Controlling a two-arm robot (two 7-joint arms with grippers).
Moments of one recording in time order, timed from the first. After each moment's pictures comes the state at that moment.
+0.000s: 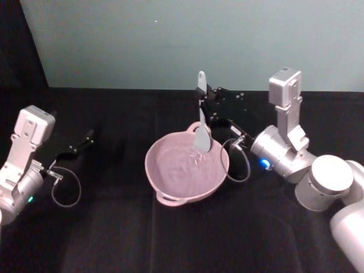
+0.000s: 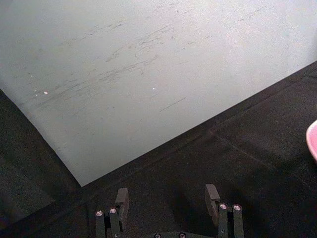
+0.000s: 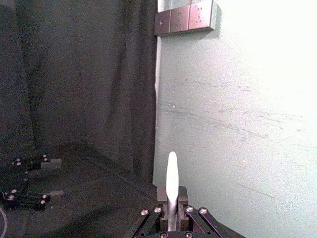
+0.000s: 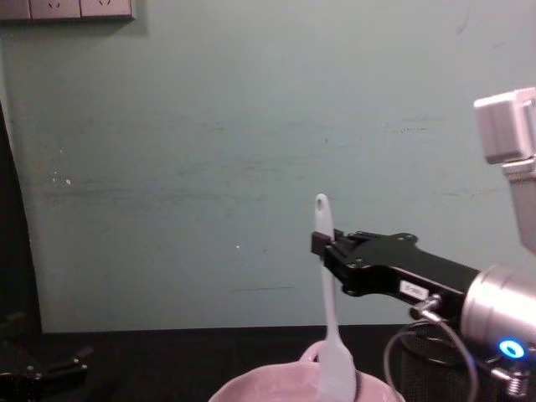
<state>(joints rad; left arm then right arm) -0.20 0.60 0.45 -1.41 -0.25 -0.12 0.03 0.44 0.25 -0.44 -1.18 0.33 -0.28 0.44</state>
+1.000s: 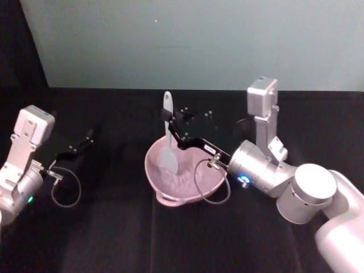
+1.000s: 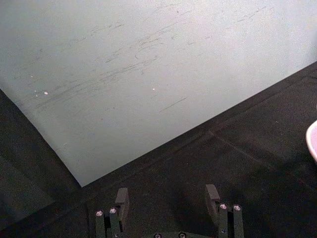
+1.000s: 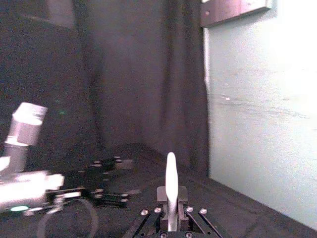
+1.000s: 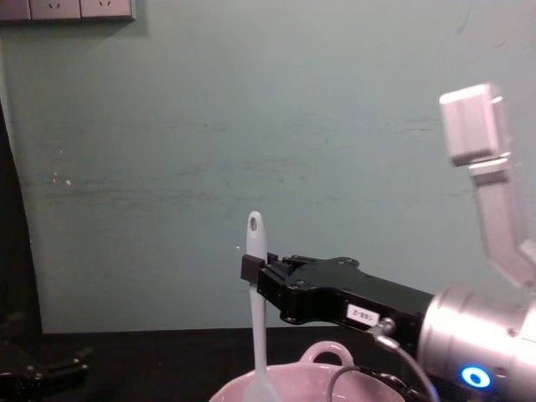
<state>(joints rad) -0.20 0.60 0.45 -1.41 -0.25 -0.12 0.03 0.38 0.25 -0.50 -1.31 0.43 -0.16 0.55</state>
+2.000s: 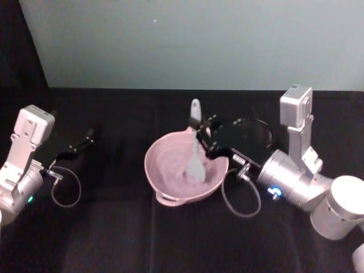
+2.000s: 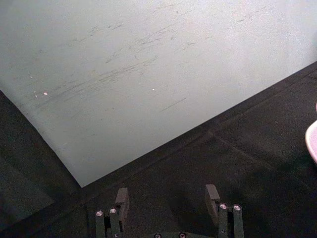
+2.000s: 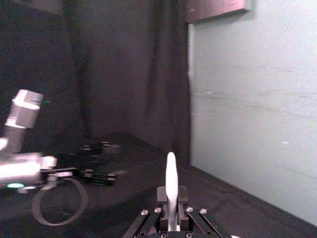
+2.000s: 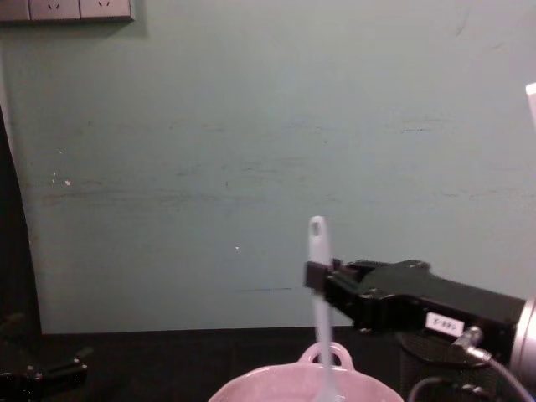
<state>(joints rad) -0.20 0.60 0.45 -1.41 -0.25 -0.12 0.03 0.26 0.34 -0.42 -1.47 0.40 -0.11 0.53</state>
